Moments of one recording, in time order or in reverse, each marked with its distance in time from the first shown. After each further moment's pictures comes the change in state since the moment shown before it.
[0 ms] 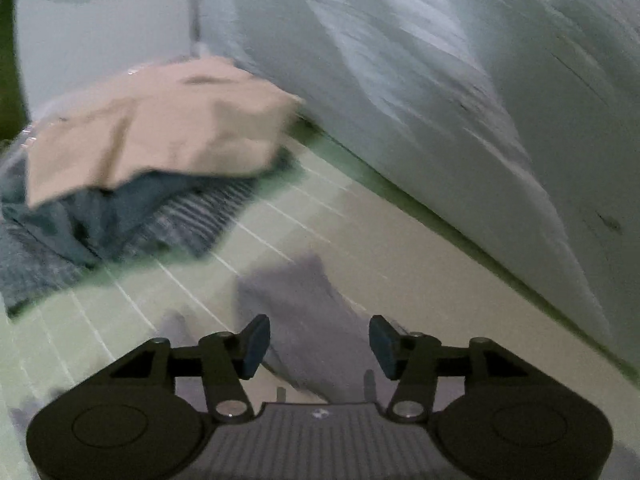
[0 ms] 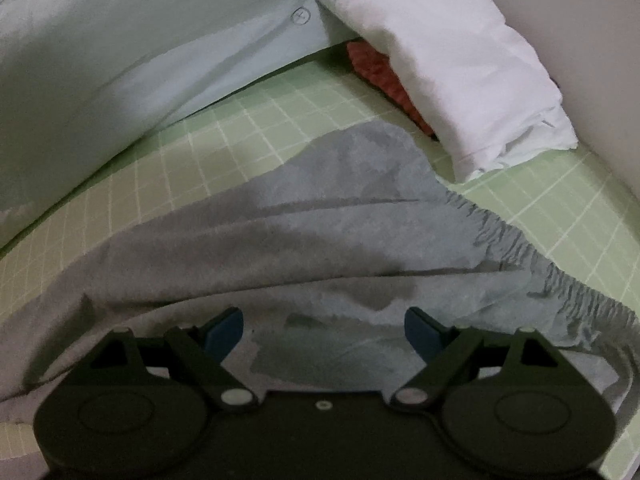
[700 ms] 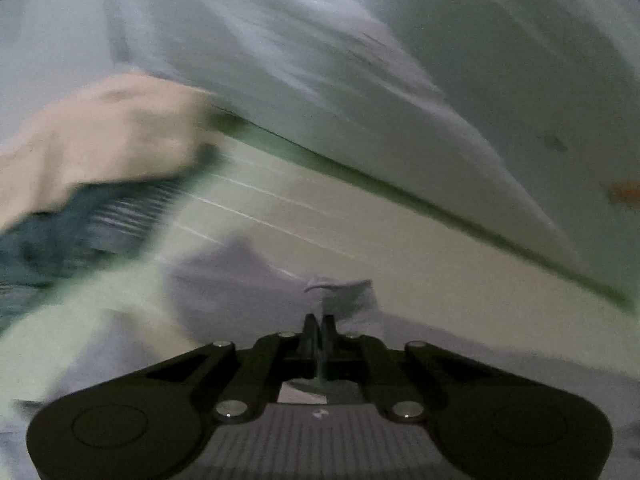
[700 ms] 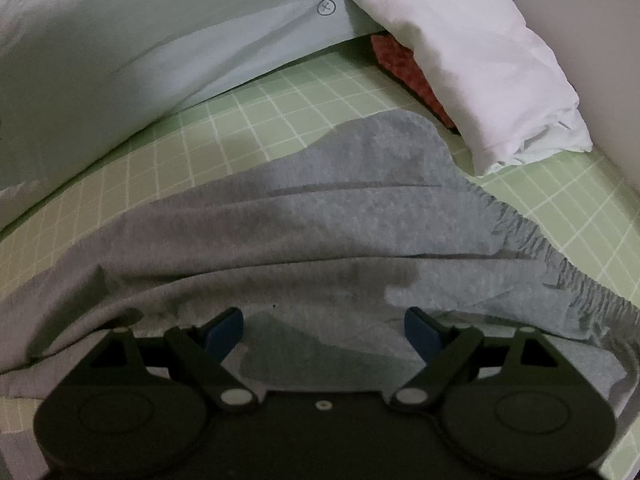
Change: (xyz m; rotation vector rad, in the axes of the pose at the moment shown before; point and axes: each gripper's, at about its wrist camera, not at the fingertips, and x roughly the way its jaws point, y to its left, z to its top) left arm -0.002 -0.005 -0.007 0.085 -0.043 0.033; right arm -0.003 0.011 -0.012 -0.047 0.009 0.022
